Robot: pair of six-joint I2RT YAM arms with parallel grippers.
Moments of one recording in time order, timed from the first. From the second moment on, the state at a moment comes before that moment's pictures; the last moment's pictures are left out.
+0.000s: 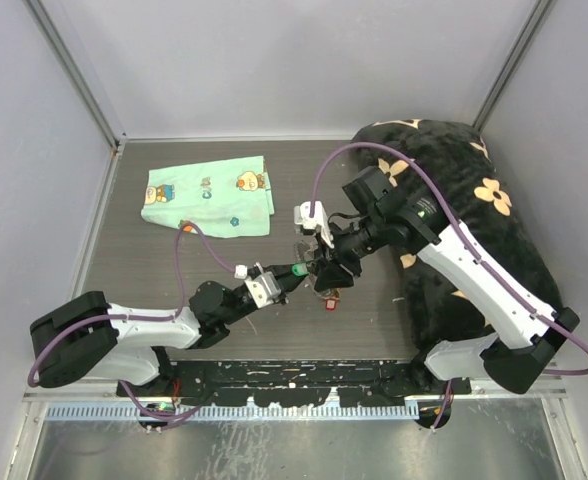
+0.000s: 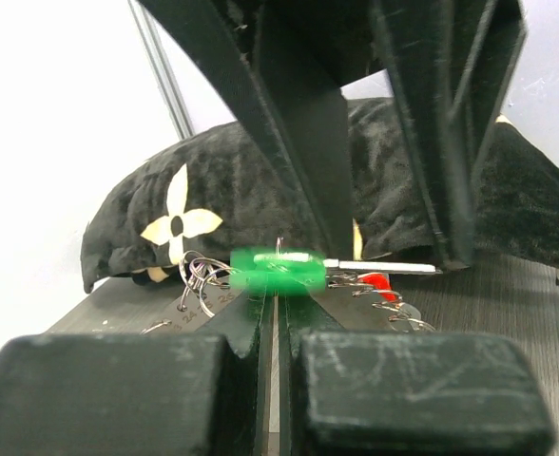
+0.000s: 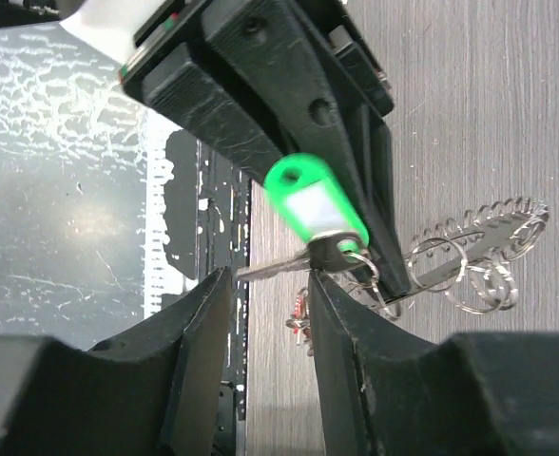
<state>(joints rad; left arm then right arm) -1.09 1.30 0.39 1.30 0.07 0.26 0.72 1.31 1.52 -1.18 -0.75 -0.54</state>
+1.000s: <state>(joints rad) -1.09 1.12 0.37 1.23 0.15 0.28 0.41 1.22 1.50 -1.17 -0.88 -0.89</state>
